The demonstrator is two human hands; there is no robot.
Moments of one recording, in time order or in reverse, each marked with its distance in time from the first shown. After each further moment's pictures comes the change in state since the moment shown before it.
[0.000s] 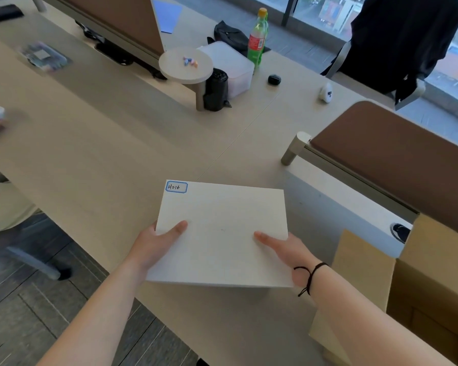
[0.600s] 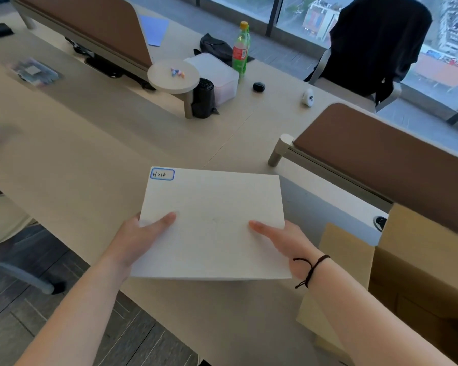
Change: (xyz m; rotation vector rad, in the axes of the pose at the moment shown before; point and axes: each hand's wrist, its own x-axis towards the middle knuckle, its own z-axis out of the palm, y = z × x) left_hand -0.041 0.040 -0.010 0.011 0.002 0.087; right_hand -0.056 -0.033 -0.001 0.029 0.039 -0.117
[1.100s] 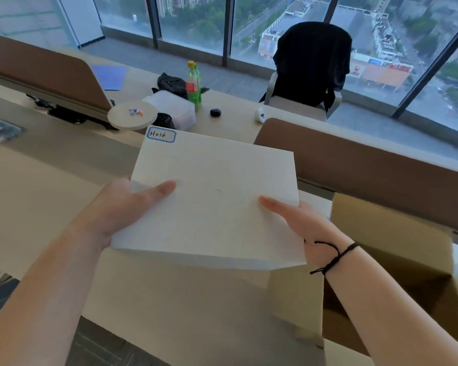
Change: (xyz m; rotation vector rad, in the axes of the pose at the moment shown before) left_hand -0.075 0.134 0.052 0.301 -0.147 0.279; right_hand -0.095 -0.055 -0.075 0.112 0.133 -0.113
